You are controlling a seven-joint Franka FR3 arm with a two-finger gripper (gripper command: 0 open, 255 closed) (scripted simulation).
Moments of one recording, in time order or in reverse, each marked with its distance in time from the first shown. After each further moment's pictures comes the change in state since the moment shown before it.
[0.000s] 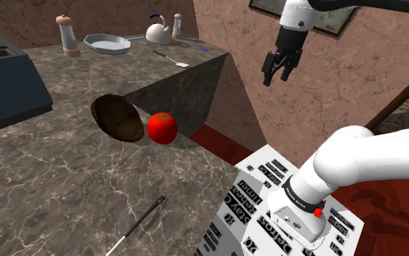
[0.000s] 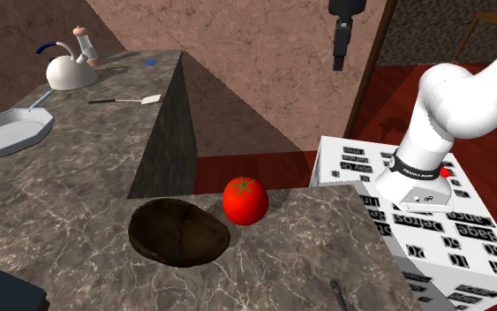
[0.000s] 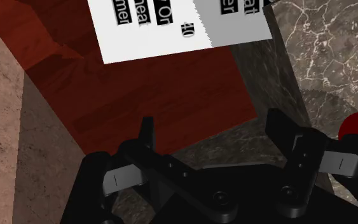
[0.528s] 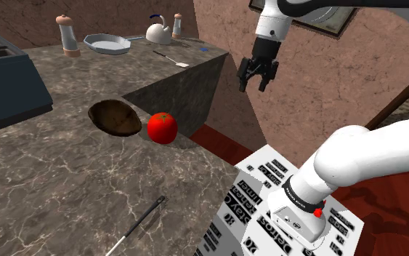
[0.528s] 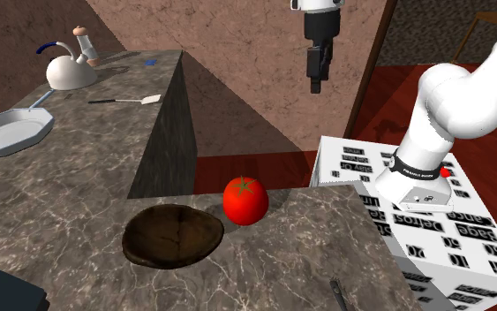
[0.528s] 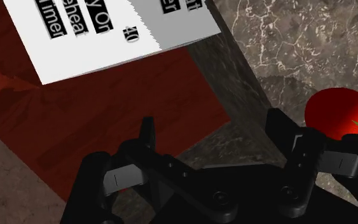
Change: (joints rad) arm 0.017 0.166 0.010 0.000 0.182 0.120 0.123
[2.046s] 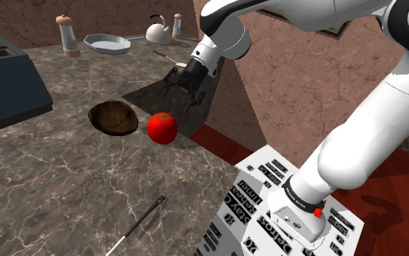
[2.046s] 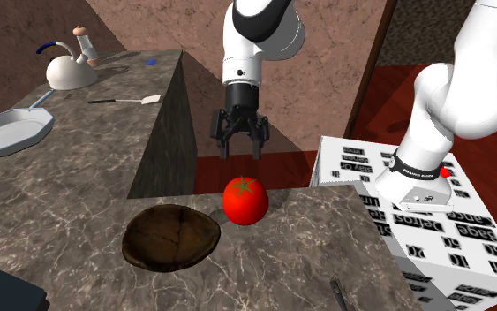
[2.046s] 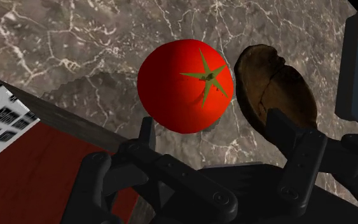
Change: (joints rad) arm 0.121 0.624 0.033 0.201 0.713 0.387 0.129
